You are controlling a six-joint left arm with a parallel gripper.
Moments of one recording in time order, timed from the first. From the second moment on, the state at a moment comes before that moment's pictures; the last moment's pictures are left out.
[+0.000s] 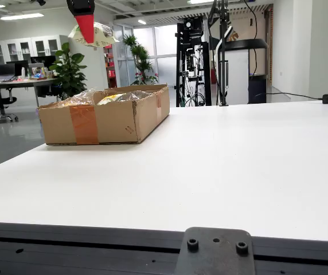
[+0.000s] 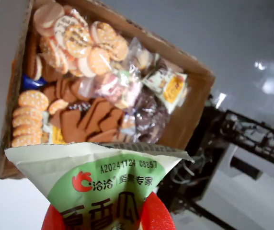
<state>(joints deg) -30.0 41.6 47.6 28.9 67.3 -56.2</state>
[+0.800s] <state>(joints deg) -30.1 42.0 46.5 28.9 64.6 -55.4</state>
